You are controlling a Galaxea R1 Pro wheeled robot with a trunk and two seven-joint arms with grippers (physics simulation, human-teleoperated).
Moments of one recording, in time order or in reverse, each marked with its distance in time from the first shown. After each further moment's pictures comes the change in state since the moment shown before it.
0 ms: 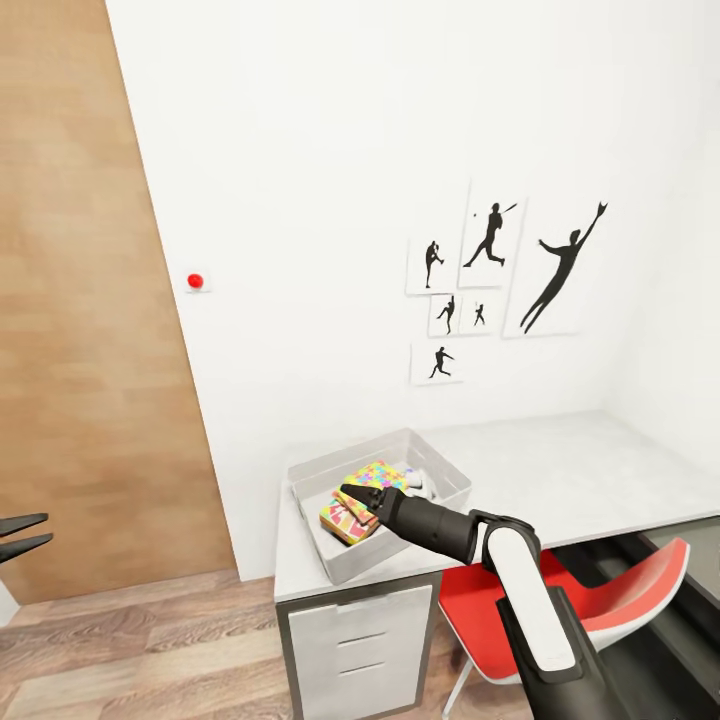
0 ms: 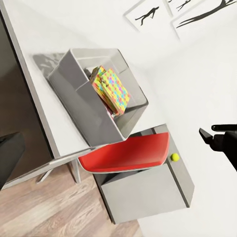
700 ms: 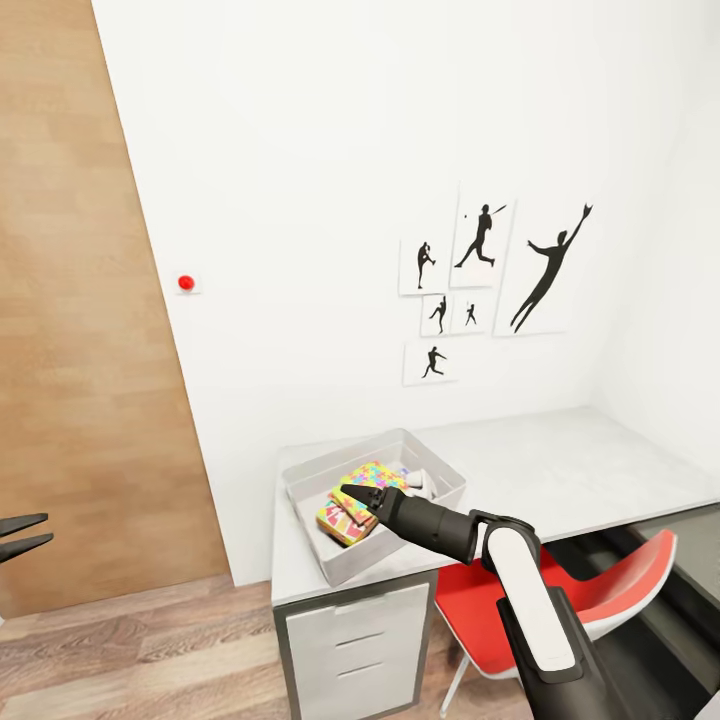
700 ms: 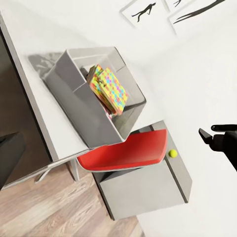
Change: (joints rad) left arm 0.000 0.000 0.000 0.000 0.001 0.000 0.000; right arm 0.000 0.000 -0.001 0.001 0.000 -0.001 -0.001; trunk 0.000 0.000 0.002
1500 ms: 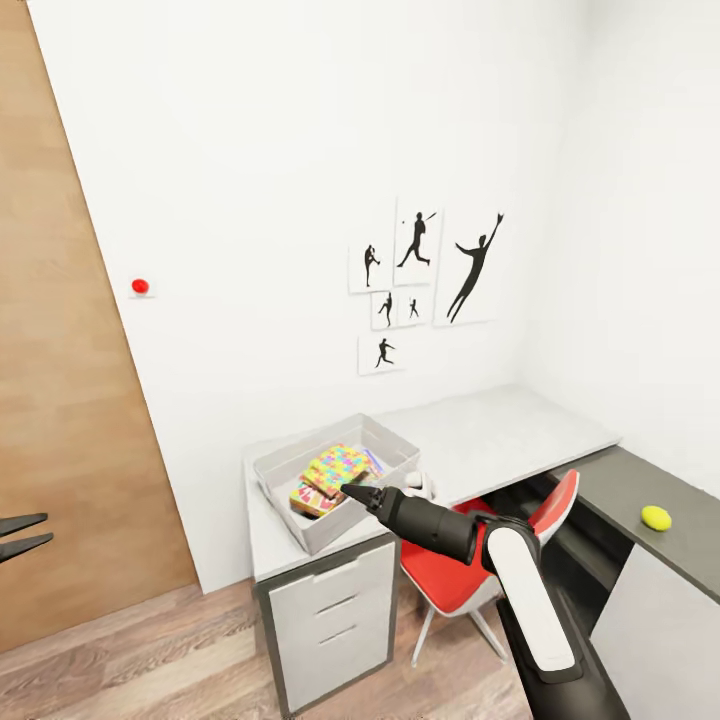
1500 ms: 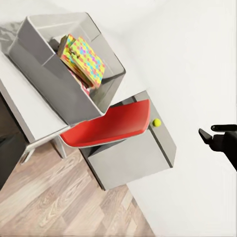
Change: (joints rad) left arm 0.000 0.001 0.000 0.000 0.001 0.000 0.000; right arm 0.000 0.001 0.001 0.001 0.000 -0.001 0.001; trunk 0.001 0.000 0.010
